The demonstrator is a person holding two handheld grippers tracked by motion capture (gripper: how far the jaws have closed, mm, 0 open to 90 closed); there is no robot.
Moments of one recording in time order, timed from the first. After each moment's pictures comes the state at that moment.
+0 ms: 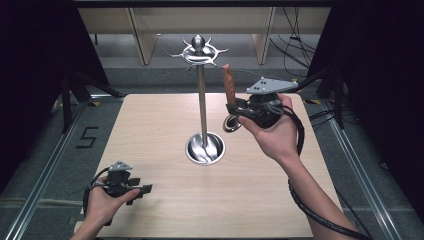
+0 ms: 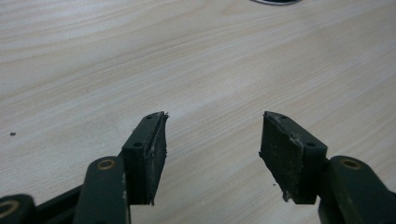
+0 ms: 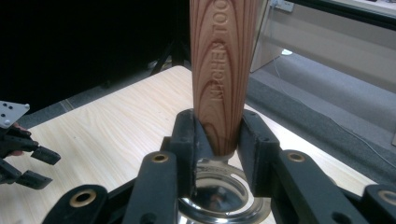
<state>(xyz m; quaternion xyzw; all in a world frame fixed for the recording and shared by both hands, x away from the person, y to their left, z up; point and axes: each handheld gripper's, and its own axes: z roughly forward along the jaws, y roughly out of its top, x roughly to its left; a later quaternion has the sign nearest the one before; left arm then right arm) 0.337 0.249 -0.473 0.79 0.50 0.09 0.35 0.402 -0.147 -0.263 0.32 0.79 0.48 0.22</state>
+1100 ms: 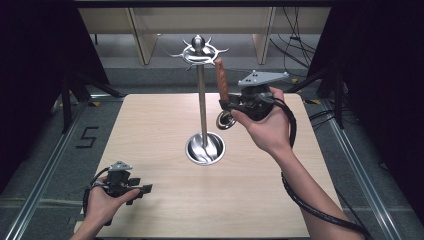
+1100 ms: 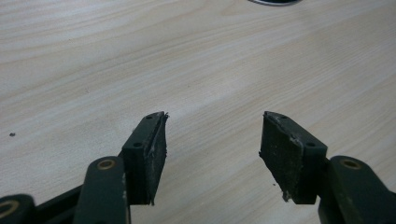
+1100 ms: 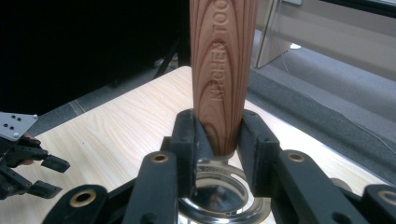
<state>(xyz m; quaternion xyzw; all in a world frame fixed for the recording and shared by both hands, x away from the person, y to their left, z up) 0.337 0.249 -0.473 0.79 0.50 0.08 0.35 0.415 -0.132 -0.255 0.32 0.79 0.48 0.21</state>
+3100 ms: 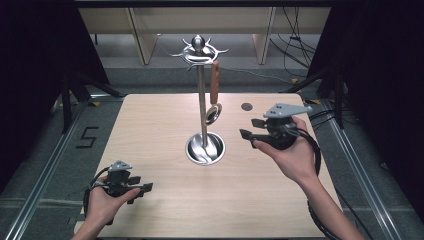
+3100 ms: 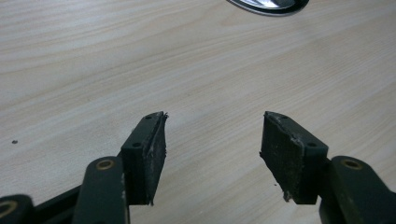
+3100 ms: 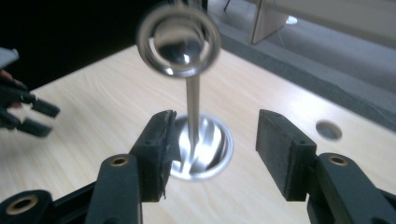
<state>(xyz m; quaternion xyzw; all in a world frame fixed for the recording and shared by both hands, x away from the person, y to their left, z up) 0.337 0.249 -0.471 0.79 0.50 0.09 0.35 0.383 -0.189 -0.311 0.34 0.80 0.45 0.19</state>
